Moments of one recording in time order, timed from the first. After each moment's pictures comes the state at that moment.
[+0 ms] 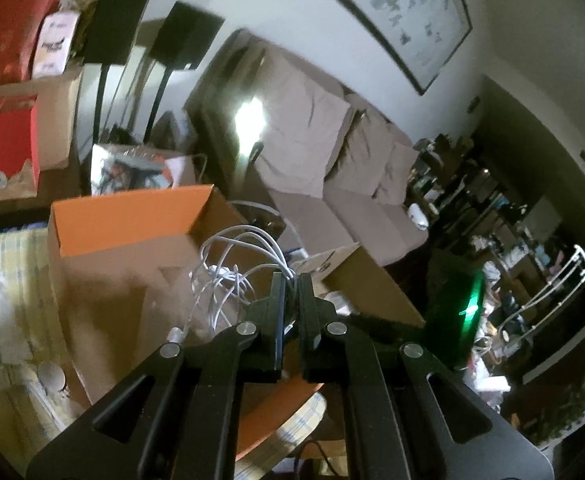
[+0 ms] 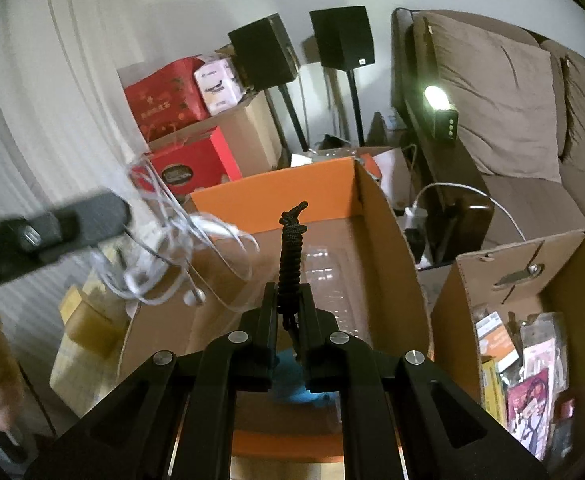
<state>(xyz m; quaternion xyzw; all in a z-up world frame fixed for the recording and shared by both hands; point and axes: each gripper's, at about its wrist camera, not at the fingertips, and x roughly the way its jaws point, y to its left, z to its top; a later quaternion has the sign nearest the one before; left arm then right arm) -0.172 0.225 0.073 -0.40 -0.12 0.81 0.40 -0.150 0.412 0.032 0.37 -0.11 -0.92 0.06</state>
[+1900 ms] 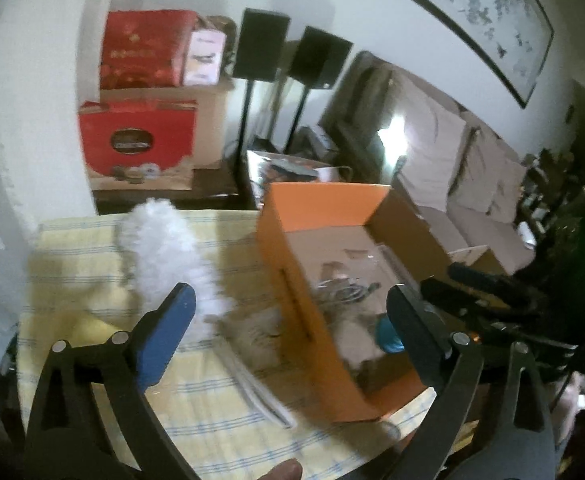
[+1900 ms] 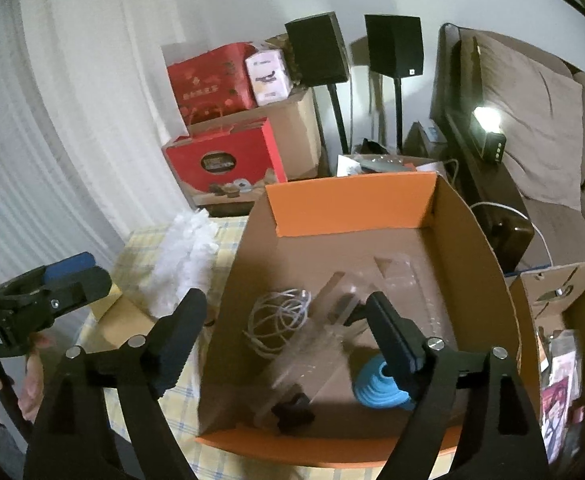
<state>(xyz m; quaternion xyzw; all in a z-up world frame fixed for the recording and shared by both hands) -0.152 0.077 0.050 -0.39 -0.07 0.90 0.20 -0.158 0.315 0.048 0.37 -0.07 -0.92 0.10</state>
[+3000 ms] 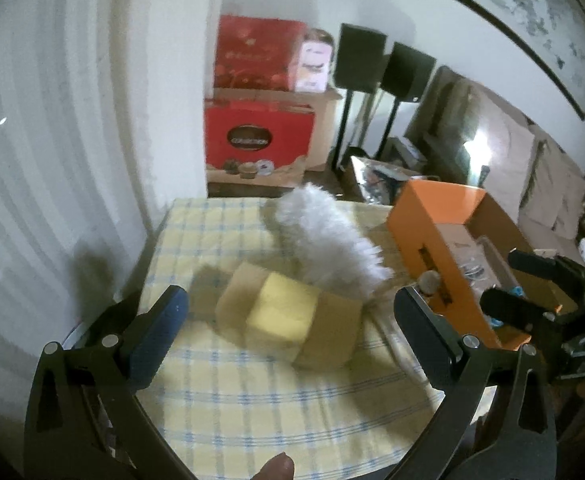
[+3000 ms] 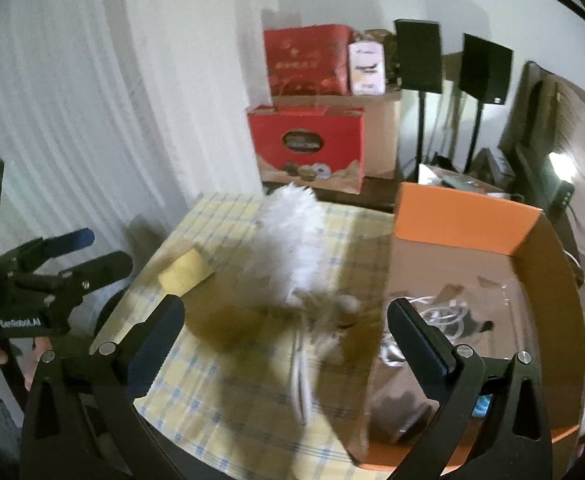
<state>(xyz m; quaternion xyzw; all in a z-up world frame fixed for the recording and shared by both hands) -0.121 -0.051 0.031 -0.38 -0.05 0.92 0.07 -0.152 0.179 0.037 0.38 0.01 -0.91 0.19</state>
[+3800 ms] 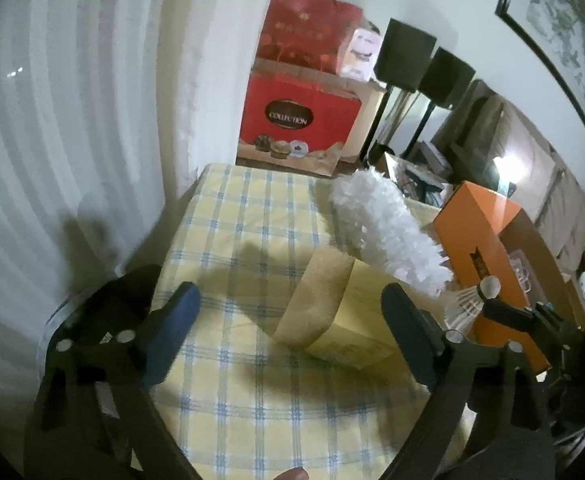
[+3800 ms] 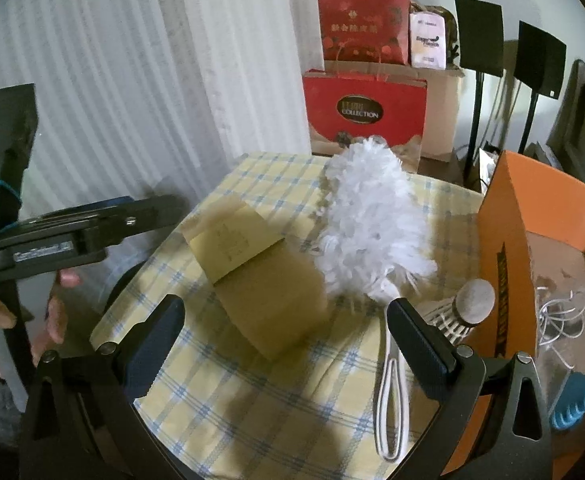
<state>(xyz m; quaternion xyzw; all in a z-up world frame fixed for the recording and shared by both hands) -0.151 -0.109 -0.029 -0.40 -0.11 0.91 0.06 -0.168 0.109 -0.034 0.40 0.03 -0.88 0.25</state>
